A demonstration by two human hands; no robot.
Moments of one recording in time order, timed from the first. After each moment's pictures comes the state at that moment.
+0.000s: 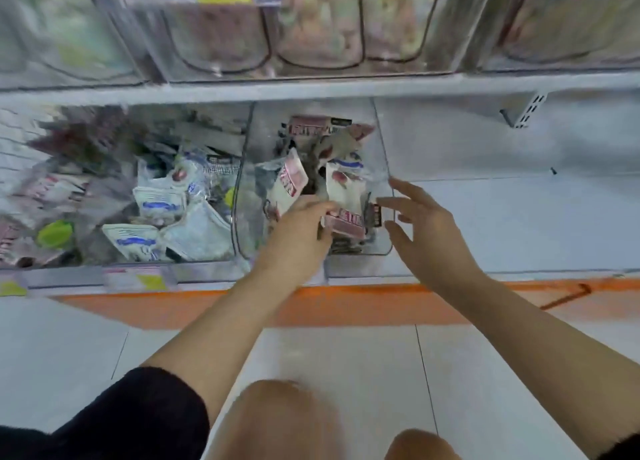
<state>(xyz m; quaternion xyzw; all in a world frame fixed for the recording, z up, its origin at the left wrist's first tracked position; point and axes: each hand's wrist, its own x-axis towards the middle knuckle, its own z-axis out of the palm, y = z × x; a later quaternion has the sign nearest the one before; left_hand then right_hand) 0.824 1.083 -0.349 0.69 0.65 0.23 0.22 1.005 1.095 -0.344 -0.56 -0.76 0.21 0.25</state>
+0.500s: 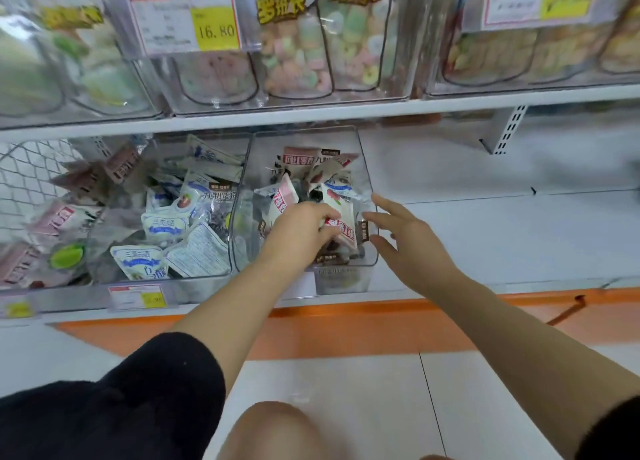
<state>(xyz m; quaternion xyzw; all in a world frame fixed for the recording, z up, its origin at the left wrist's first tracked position) 0.837 1.100 -0.336 0.72 0.65 0.21 0.14 1.013 1.093 -0.347 -0.54 -0.79 0.20 0.23</state>
